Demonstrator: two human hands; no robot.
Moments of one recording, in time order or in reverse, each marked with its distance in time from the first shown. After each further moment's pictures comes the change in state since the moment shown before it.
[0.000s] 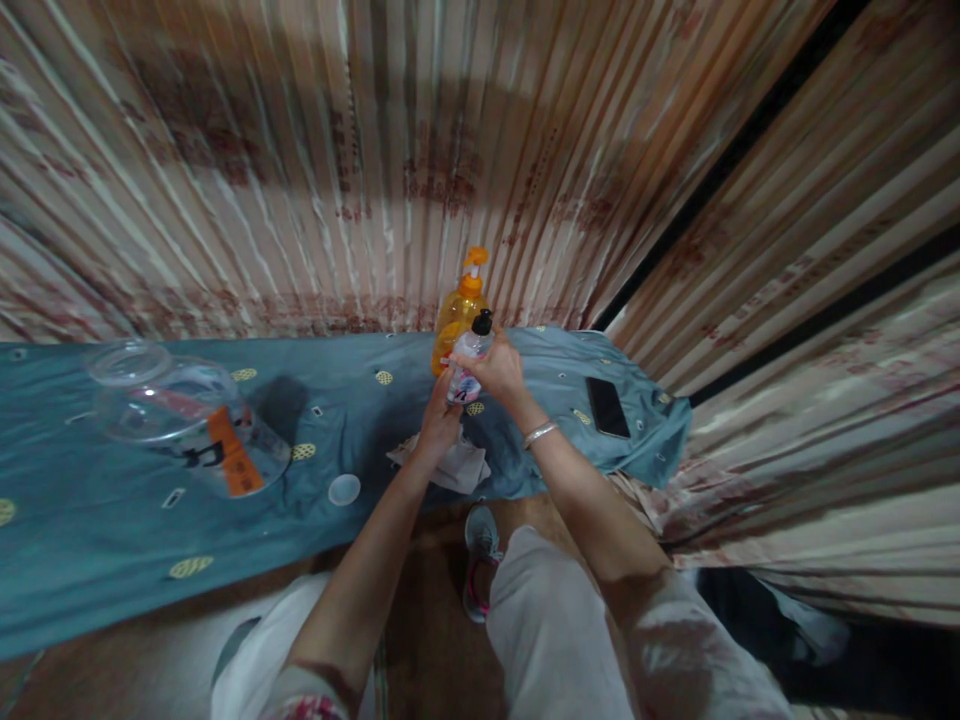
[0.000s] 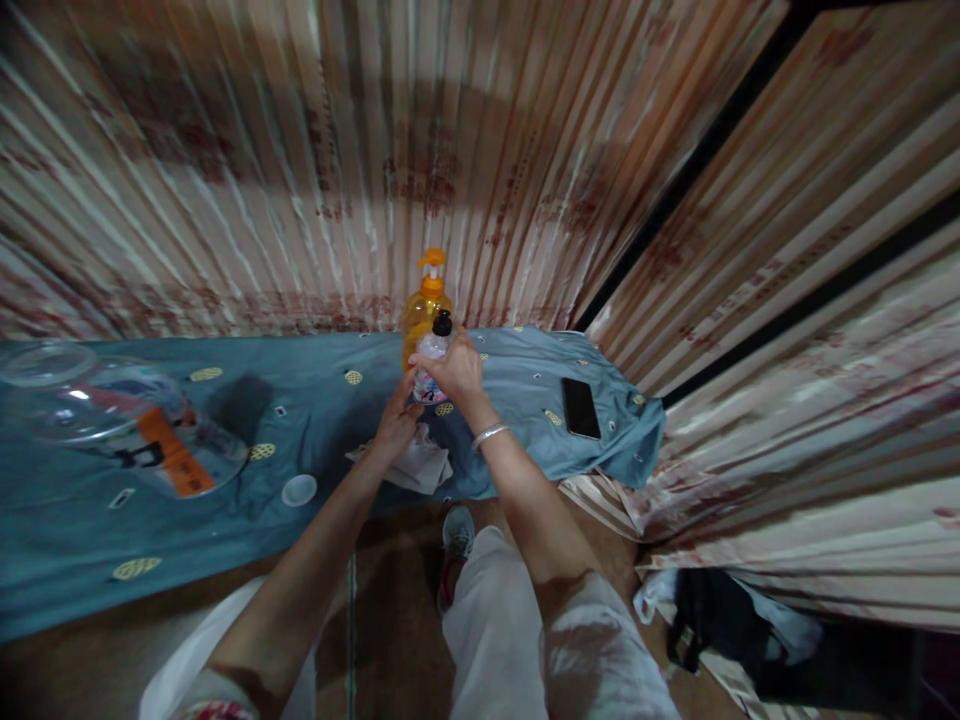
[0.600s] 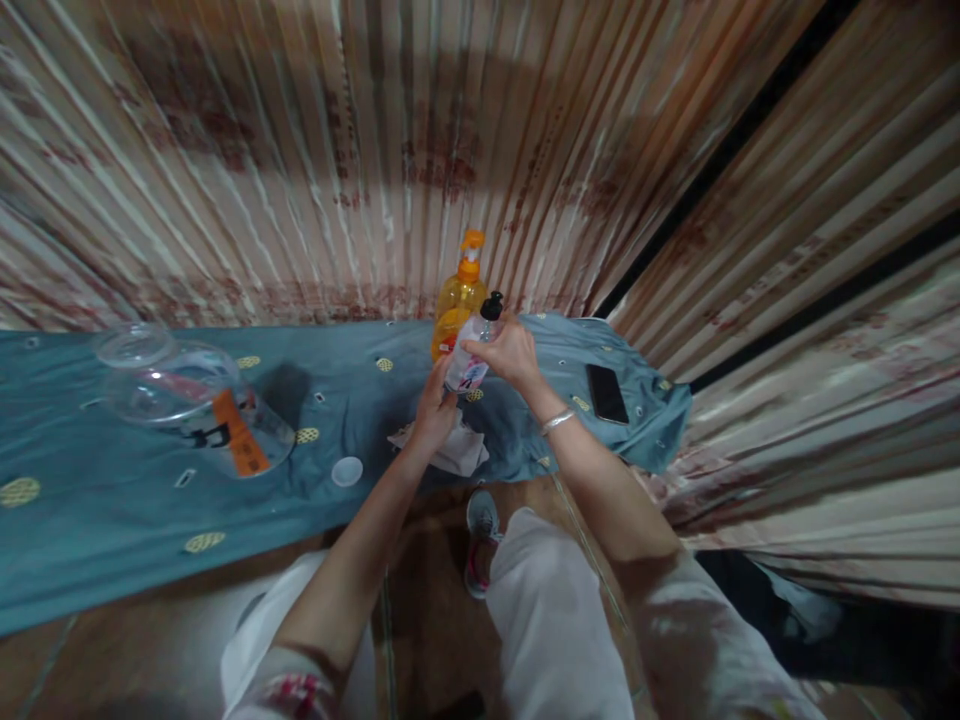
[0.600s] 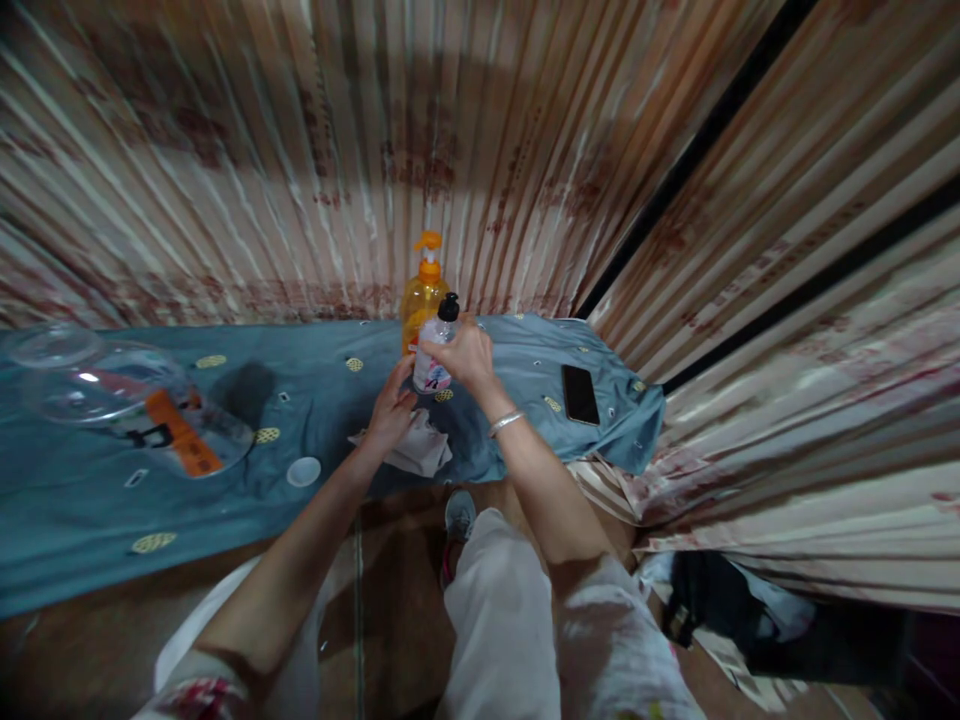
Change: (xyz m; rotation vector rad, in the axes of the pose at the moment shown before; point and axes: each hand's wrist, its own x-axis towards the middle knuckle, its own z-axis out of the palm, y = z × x) left_hand -0.015 0.013 -0.009 0.039 0.007 0.040; right_hand -0.011 -0.008 -0.034 0.013 -0.001 0.010
